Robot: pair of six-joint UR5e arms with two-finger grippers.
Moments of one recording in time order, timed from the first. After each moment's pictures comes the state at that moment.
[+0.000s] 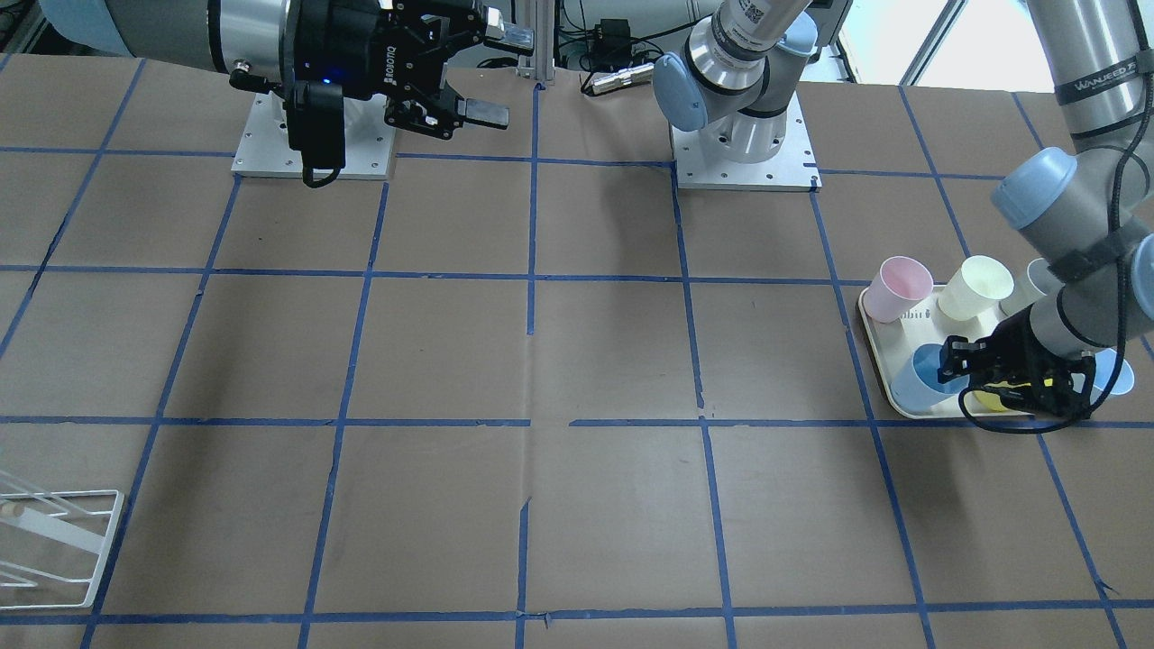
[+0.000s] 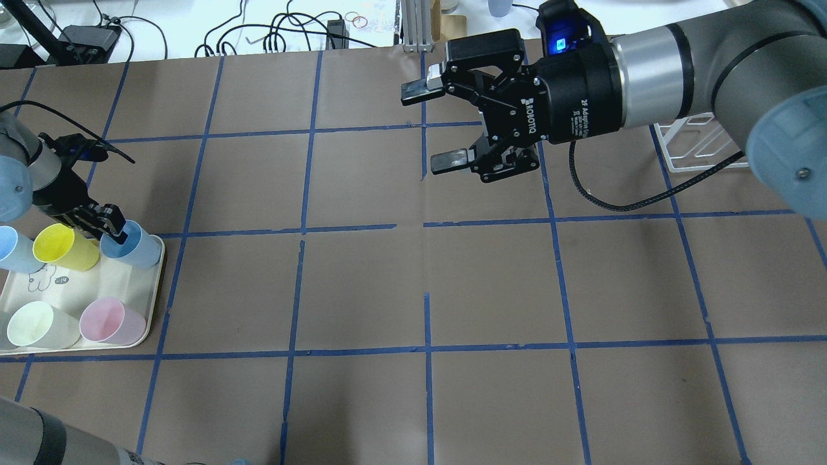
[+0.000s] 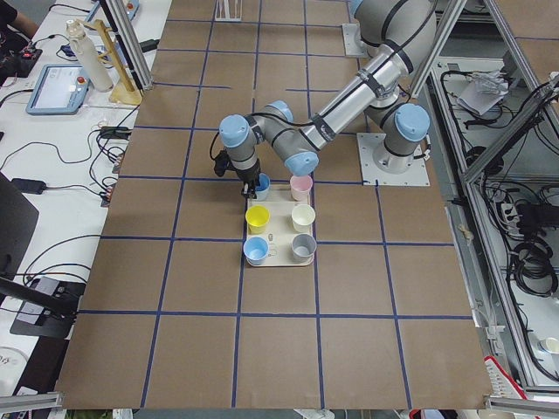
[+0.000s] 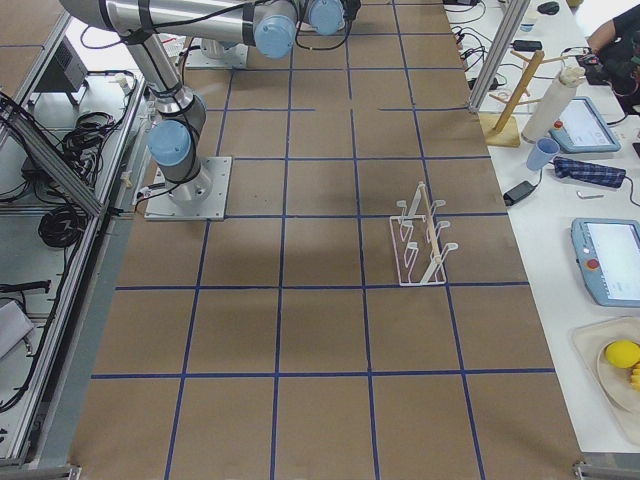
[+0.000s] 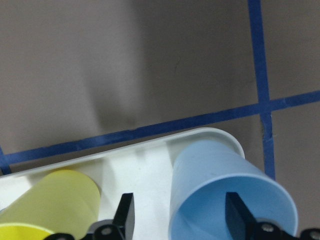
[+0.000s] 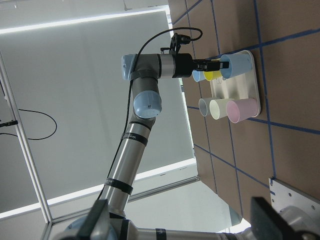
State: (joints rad) left arm -1.00 -1.92 -1.79 -1.12 1.63 0.75; right arm 1.51 -1.69 1.79 -1.29 -0.25 -0.20
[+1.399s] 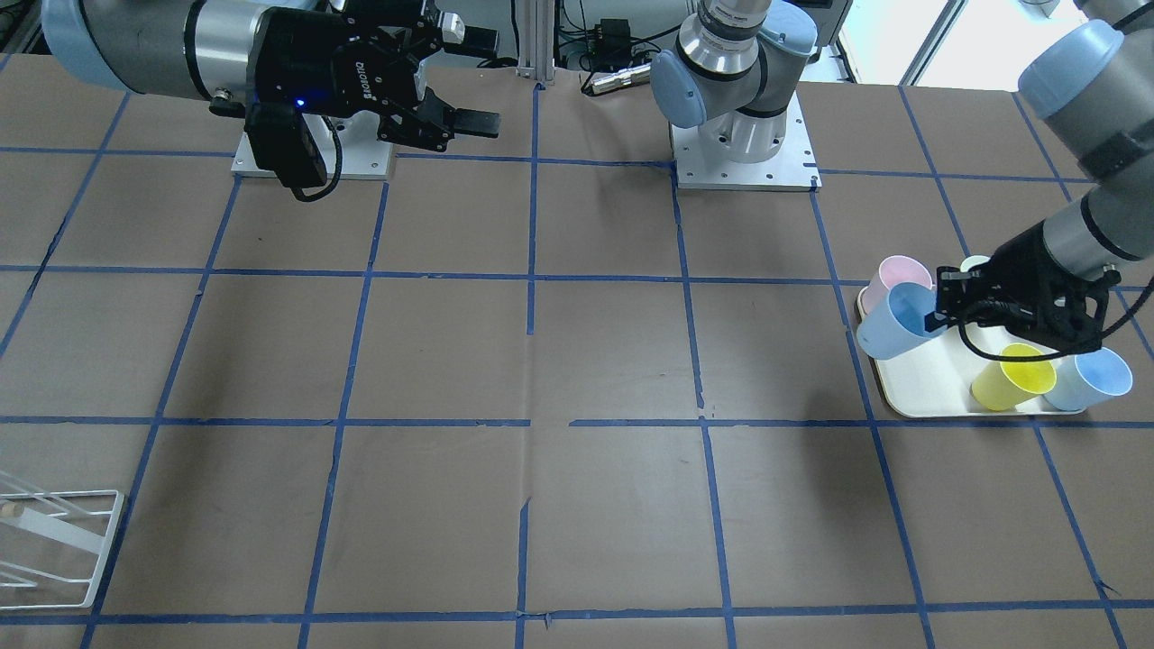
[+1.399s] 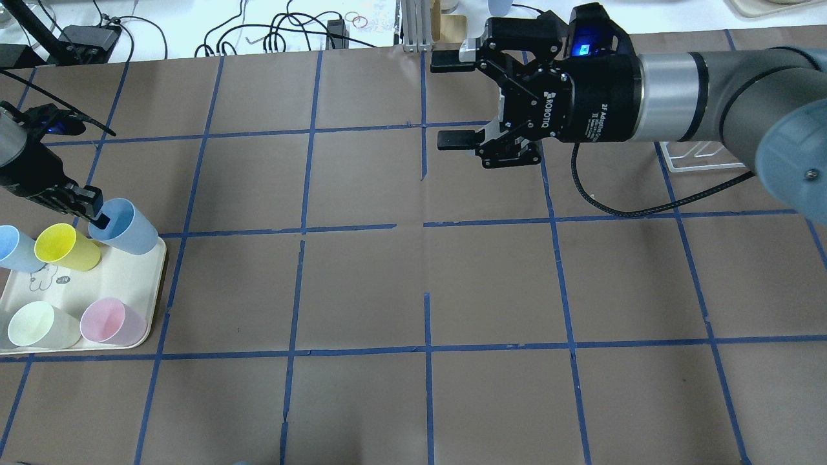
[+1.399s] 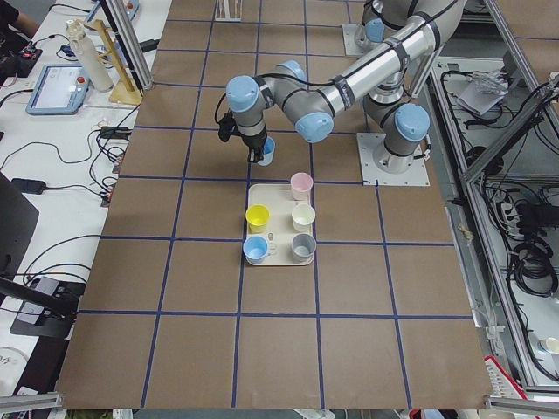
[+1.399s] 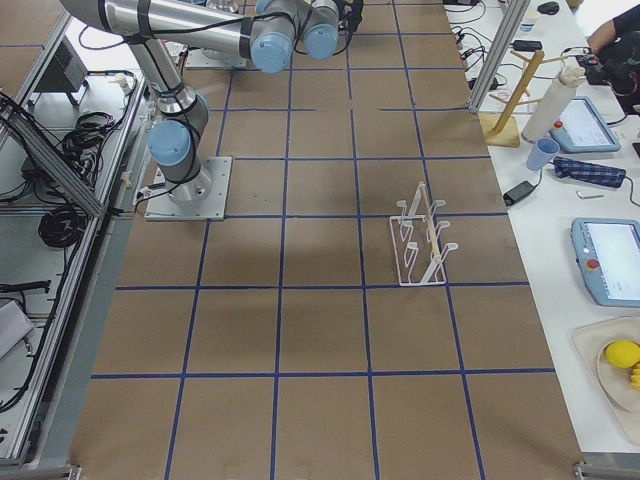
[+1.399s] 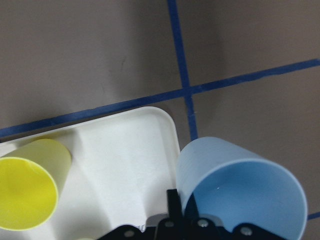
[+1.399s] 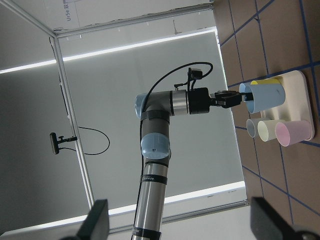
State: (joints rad) left arm -1.05 -1.70 -1.74 -1.49 1.41 0.75; right arm 1.46 -1.70 1.85 -1.19 -0.06 -0.35
